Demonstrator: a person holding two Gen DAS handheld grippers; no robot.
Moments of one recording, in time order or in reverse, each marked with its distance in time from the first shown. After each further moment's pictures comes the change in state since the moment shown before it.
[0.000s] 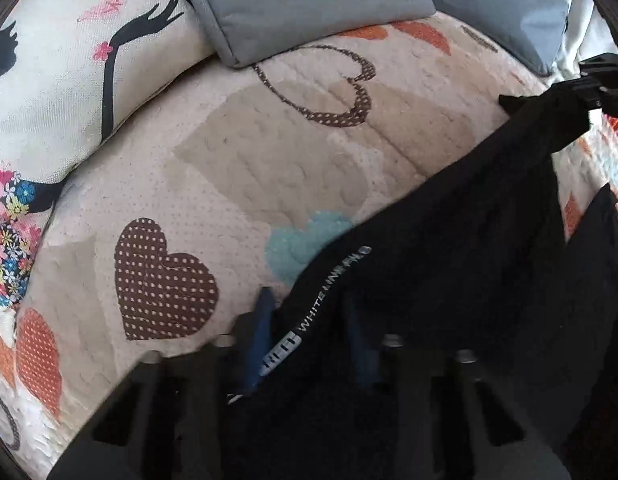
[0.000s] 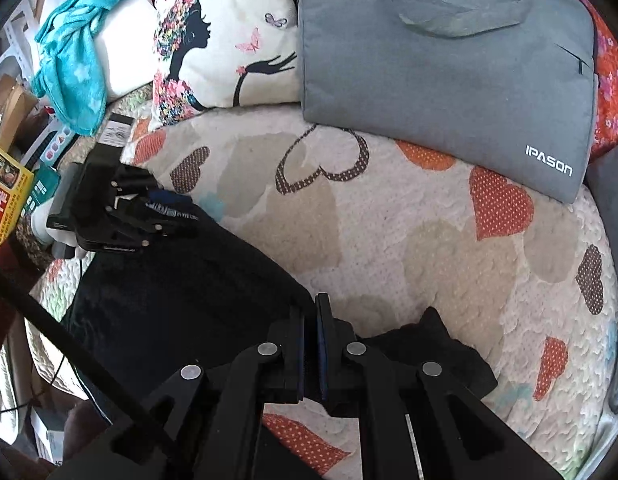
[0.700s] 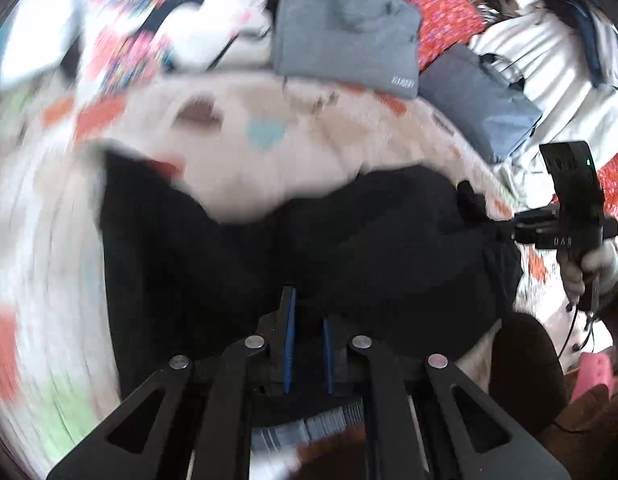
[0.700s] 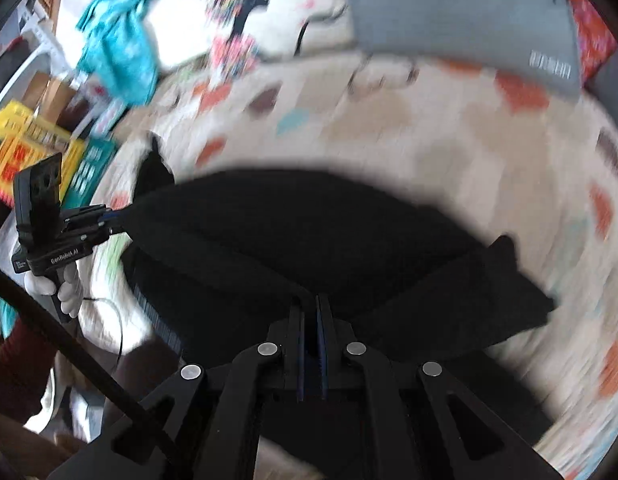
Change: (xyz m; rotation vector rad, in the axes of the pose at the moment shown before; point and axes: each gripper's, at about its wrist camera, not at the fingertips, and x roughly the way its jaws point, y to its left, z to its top) left arm -0.133 -0.114 -0.199 -0.482 -0.239 -0.061; right arm -0.027 0.066 -0.157 0.082 0.102 0.177
